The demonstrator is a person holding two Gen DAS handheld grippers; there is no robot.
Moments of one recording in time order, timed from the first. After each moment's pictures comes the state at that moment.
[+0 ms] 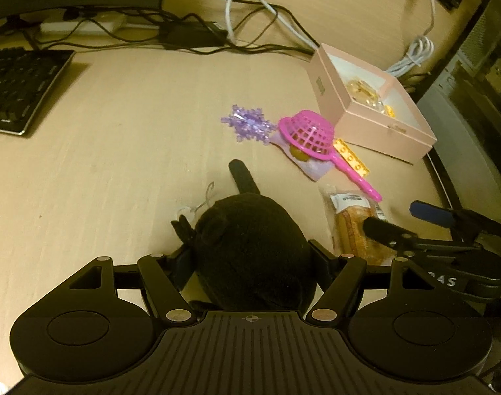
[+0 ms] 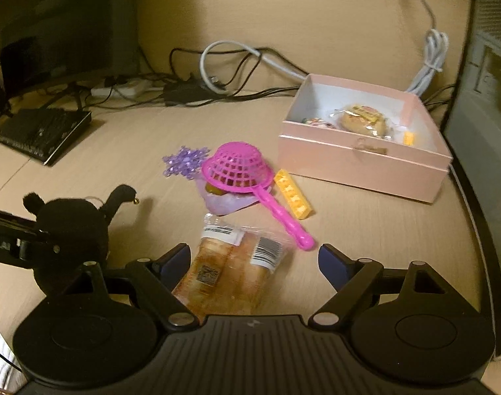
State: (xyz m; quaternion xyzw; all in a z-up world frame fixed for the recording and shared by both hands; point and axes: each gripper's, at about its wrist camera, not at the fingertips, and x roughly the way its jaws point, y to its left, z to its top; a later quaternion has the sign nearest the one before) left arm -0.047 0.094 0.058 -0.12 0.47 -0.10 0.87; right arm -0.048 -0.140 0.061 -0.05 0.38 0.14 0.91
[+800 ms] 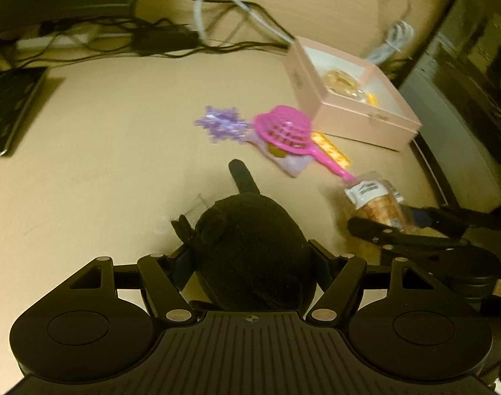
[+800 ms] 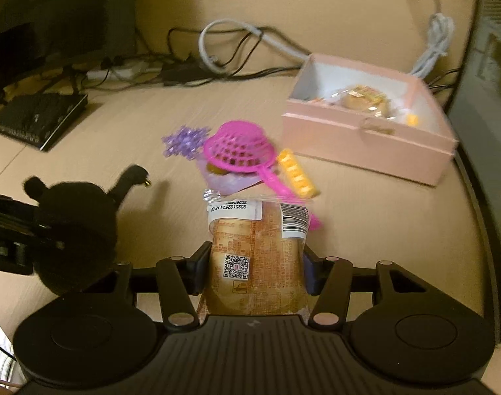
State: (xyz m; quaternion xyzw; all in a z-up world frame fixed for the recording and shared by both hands) left arm -0.043 0.072 0.061 -0.08 0.47 -0.14 0.87; right arm -0.051 -0.141 0.059 -0.05 0.41 0.13 0.90
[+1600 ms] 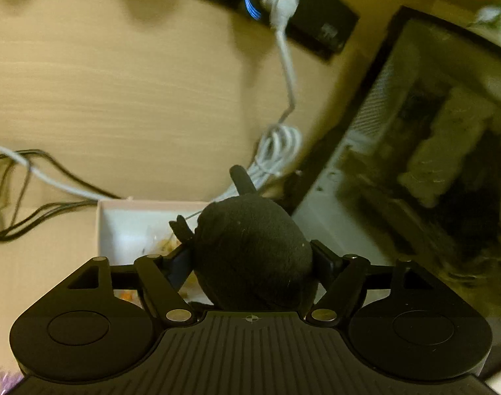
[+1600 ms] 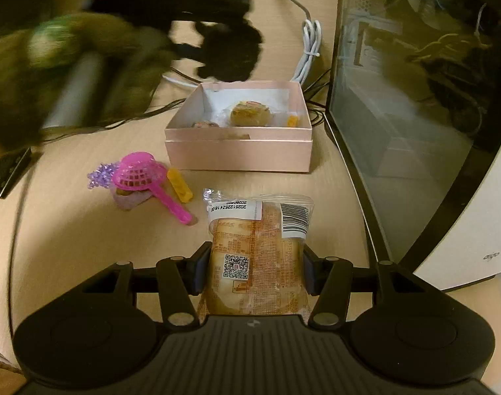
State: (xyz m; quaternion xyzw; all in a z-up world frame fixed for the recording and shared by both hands) left arm 0.166 -0.120 0.114 -0.10 0.32 -0.29 0.90; right arm -0.089 -0.238 0.093 0.00 0.38 0.02 0.93
